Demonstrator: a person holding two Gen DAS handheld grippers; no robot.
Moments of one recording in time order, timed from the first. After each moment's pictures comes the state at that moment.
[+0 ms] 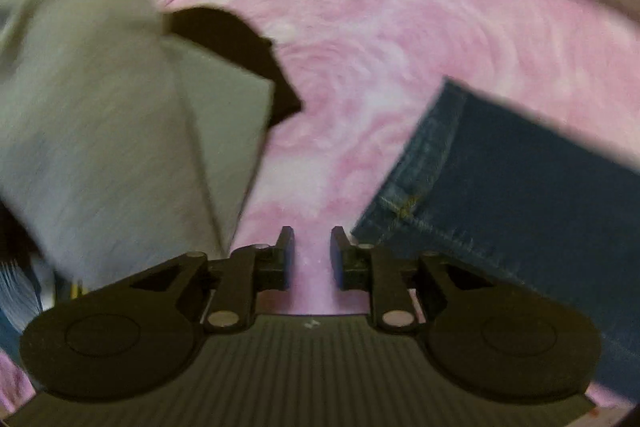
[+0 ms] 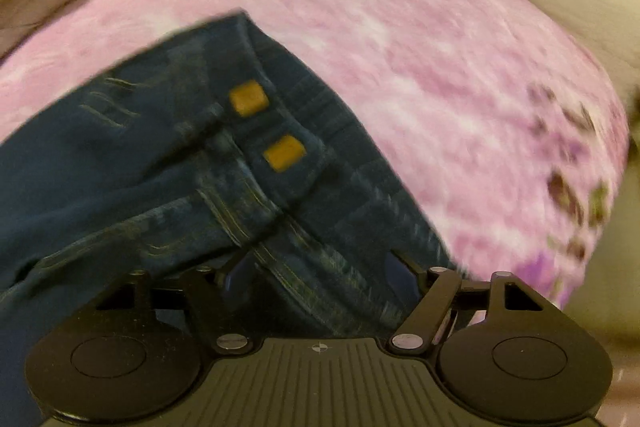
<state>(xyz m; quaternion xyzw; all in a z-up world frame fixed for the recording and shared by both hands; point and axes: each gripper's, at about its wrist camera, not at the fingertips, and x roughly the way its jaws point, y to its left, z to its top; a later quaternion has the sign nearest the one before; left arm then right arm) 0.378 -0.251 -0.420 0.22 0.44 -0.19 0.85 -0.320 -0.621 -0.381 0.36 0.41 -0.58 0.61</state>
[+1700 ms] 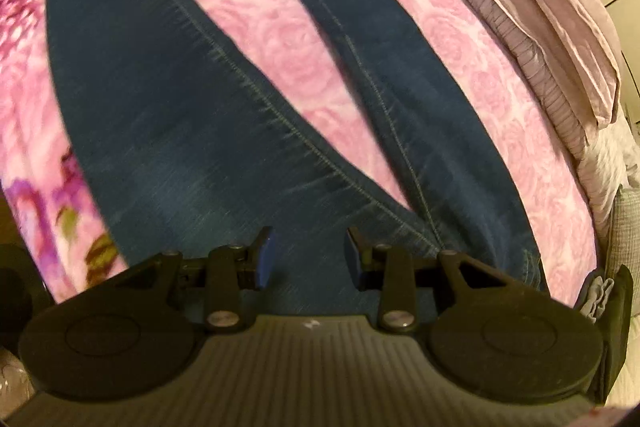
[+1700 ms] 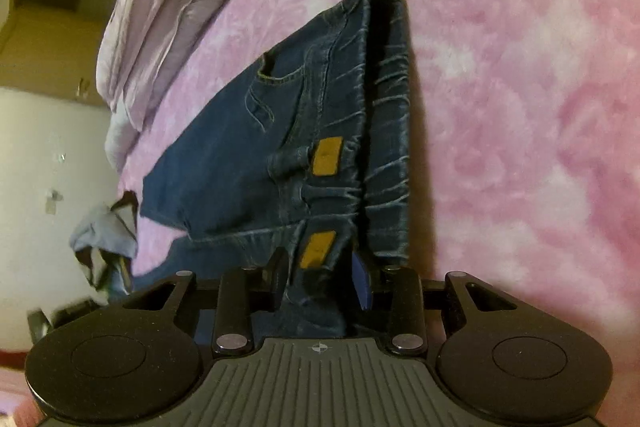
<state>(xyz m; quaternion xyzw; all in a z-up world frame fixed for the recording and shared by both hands) -0.060 -0.181 -0.333 -0.06 0.61 -0.20 0.77 -0.404 -0.805 -0.430 0.57 0.33 -0.15 0.73</state>
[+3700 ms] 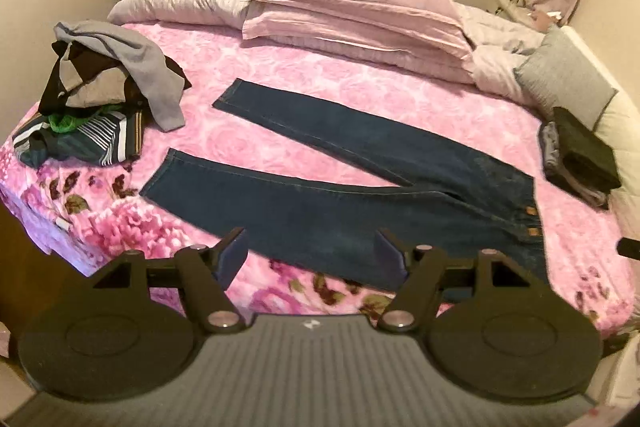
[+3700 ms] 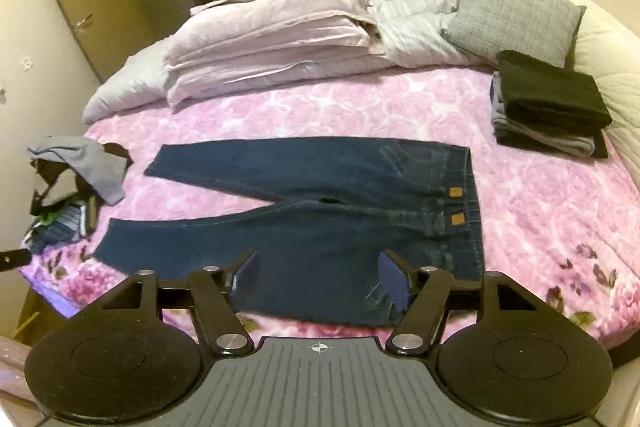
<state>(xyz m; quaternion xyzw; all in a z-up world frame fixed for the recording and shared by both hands) -0.092 0.045 -0.076 0.15 0.41 -0.42 0.79 -0.319 -0.420 -0.089 0.28 0.34 -0.35 0.83</state>
